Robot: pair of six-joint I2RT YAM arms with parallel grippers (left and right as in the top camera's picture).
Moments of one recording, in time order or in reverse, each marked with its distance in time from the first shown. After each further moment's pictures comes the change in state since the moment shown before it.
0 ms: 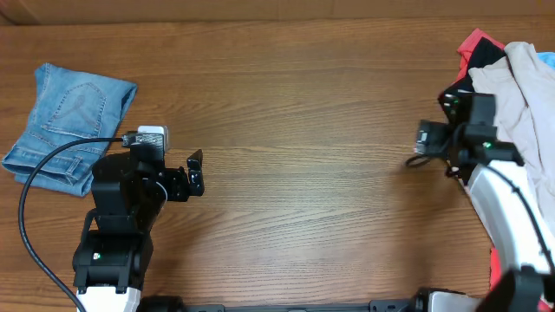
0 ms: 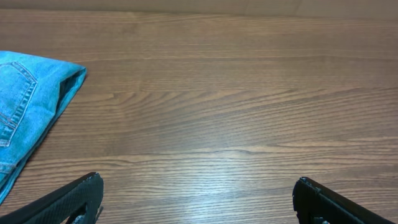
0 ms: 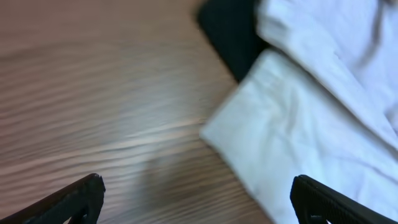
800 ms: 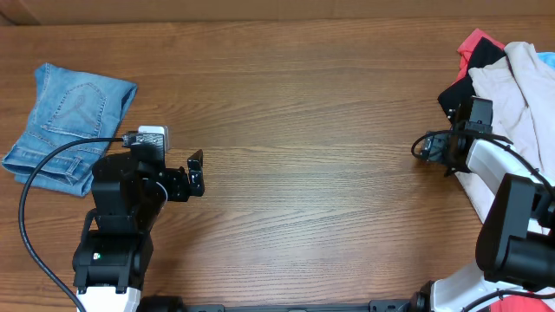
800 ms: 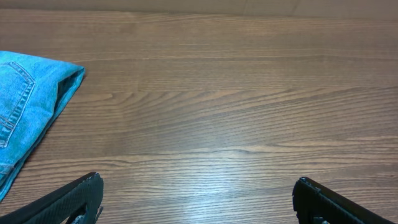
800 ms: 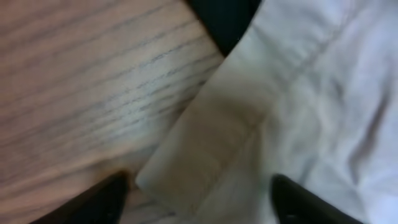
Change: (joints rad) left arm 0.000 0.000 0.000 0.000 0.004 0.000; right arm -0.120 0.362 0.003 0.200 -0.047 0.000
